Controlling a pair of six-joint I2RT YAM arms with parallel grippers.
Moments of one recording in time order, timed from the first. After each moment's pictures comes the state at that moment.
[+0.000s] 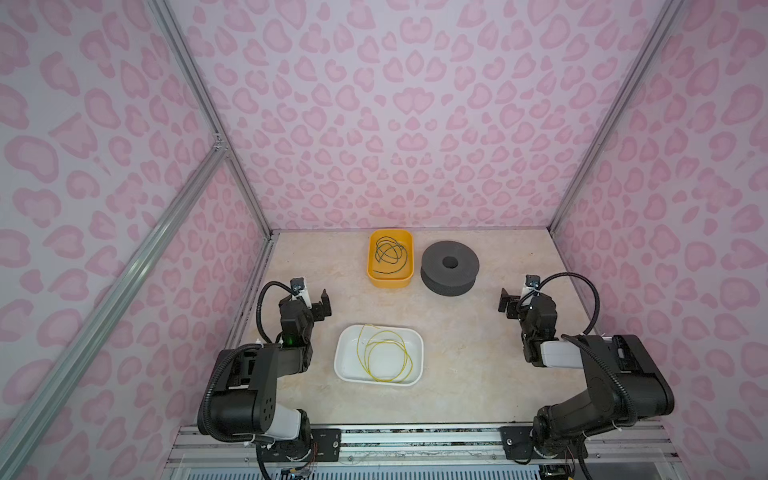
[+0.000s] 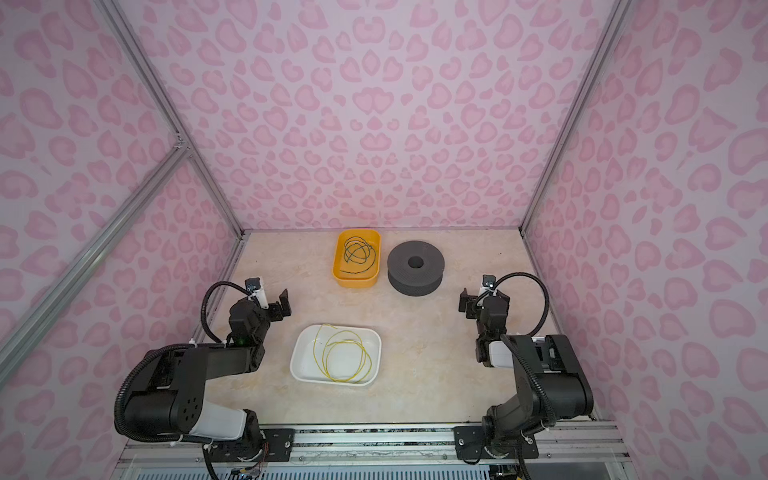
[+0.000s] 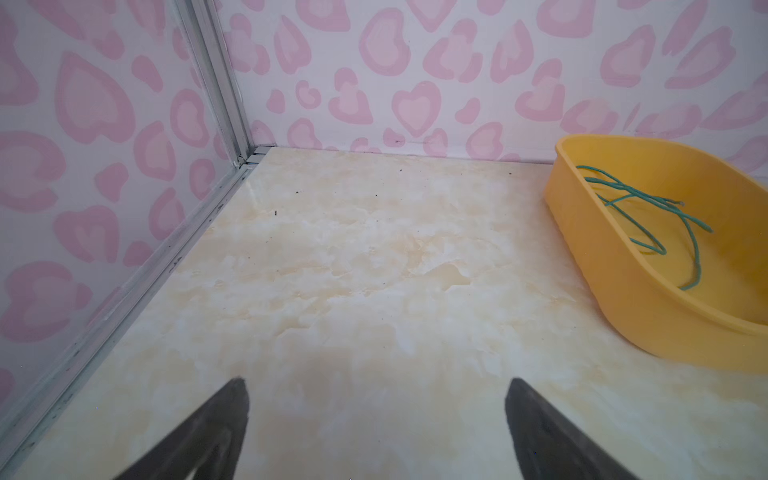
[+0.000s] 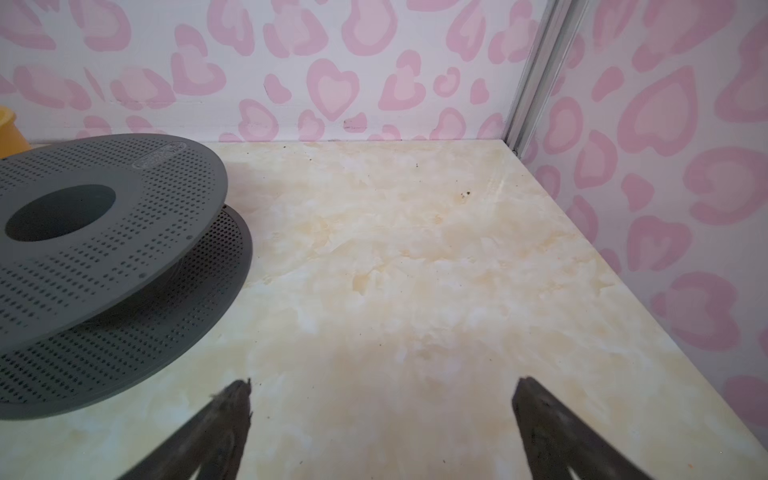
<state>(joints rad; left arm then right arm) 0.01 1.47 0.34 0.85 -0.07 -0.04 0.00 1.54 0.36 0.86 0.14 0.01</state>
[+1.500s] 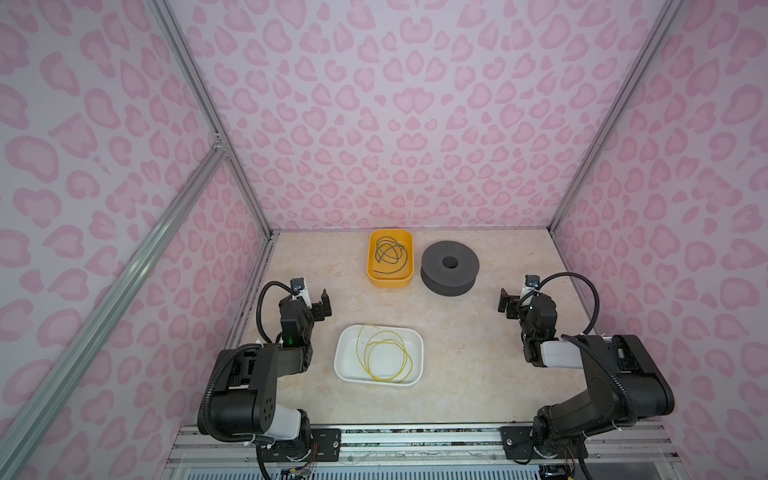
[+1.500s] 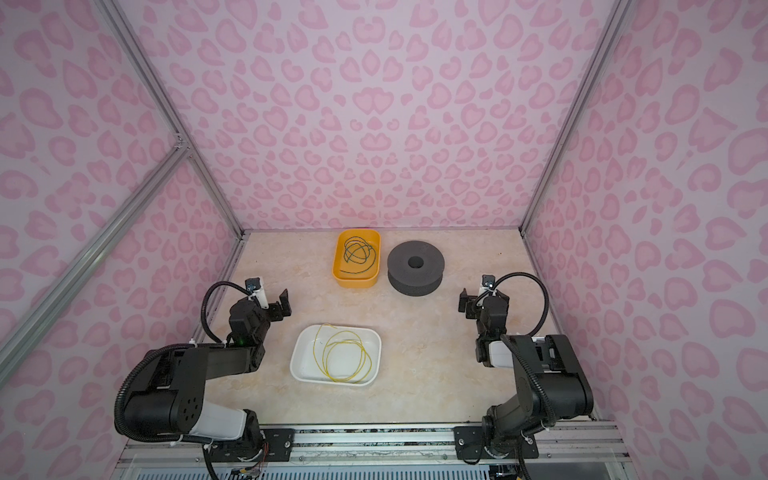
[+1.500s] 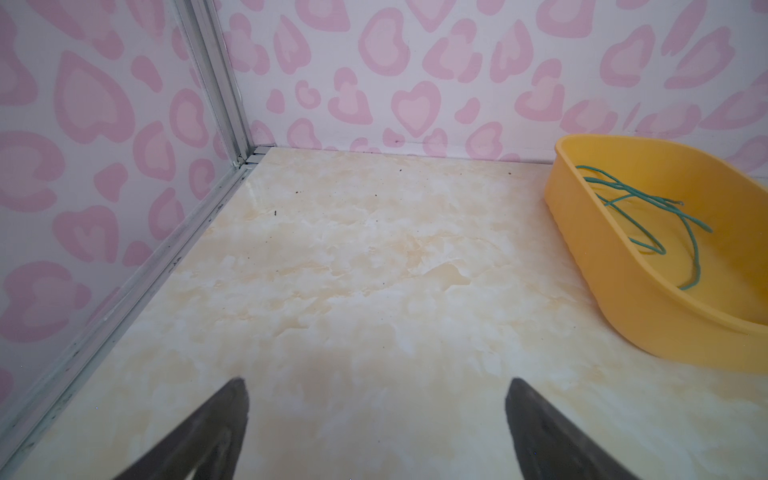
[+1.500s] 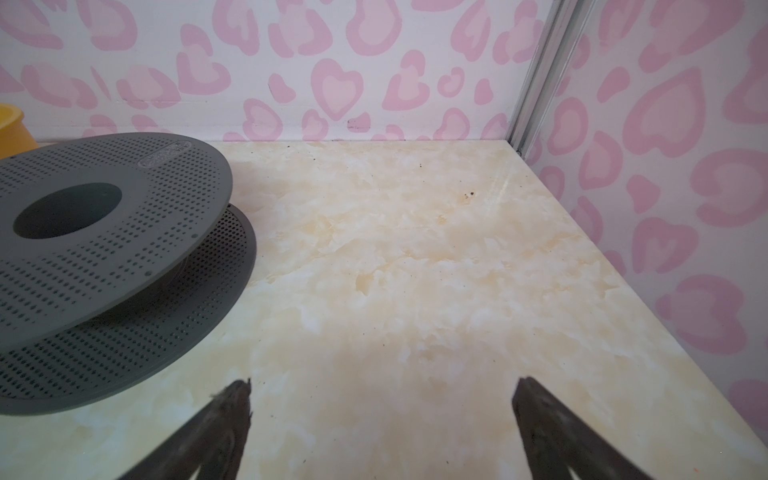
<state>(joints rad) 0.01 1.47 0.34 0.85 -0.07 -0.04 0.01 1.54 0.36 0.86 0.13 0.01</state>
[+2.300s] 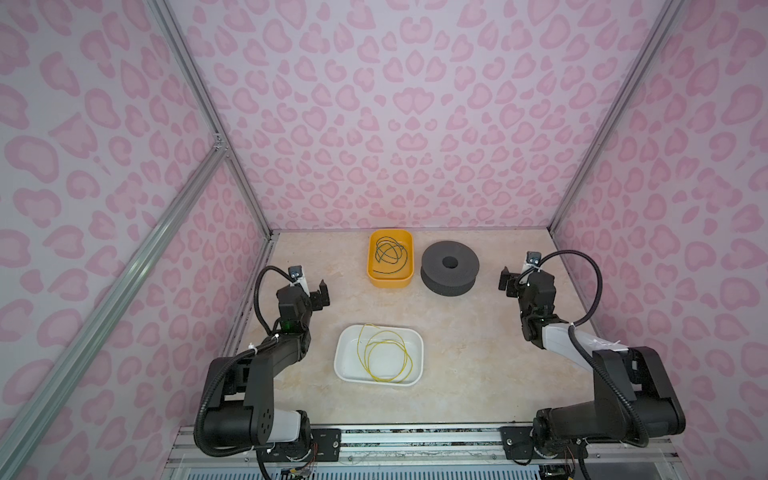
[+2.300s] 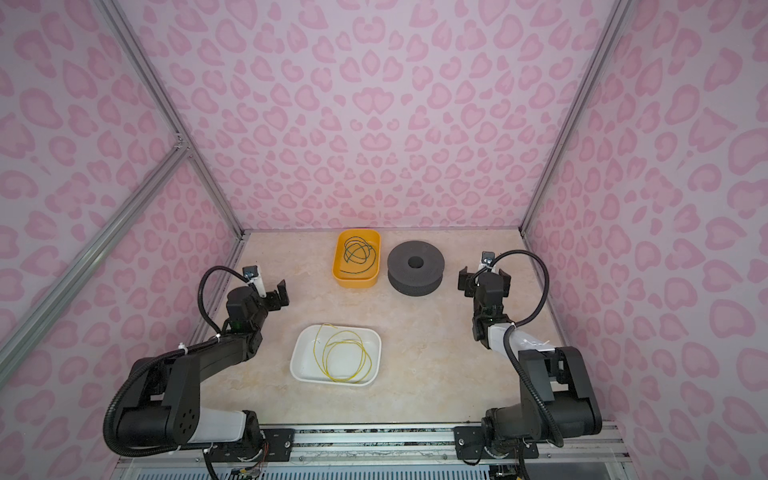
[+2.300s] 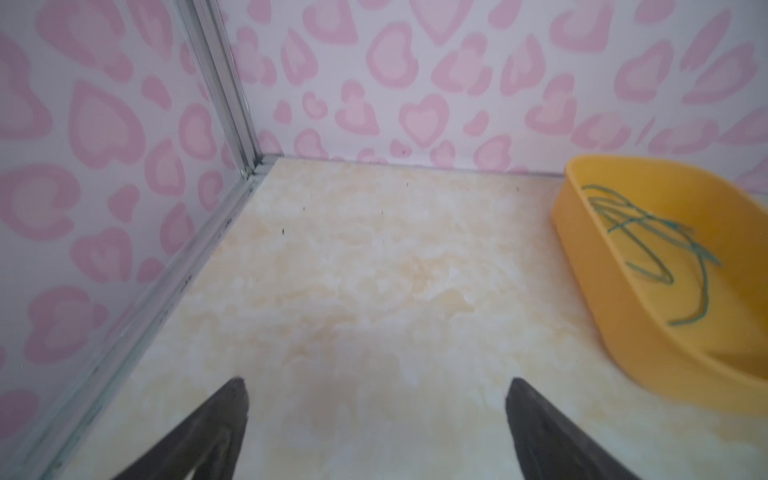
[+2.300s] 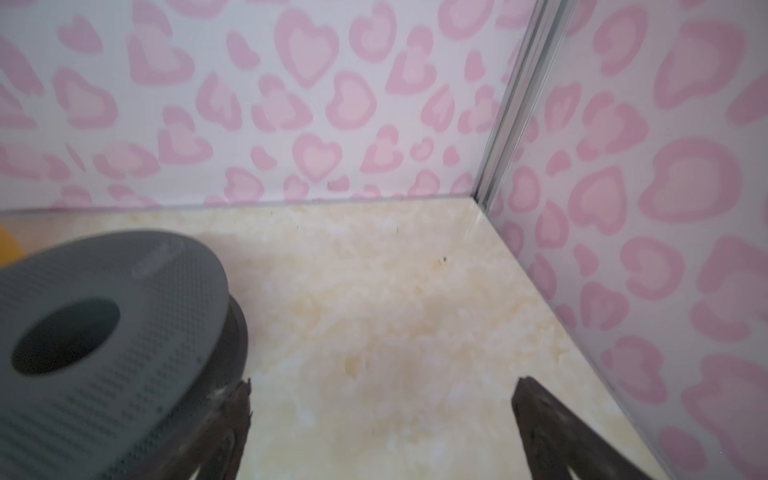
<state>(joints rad) 0.01 1.36 0.57 0.53 -0.09 -0.05 0.10 1.40 0.69 0.45 0.32 0.01</state>
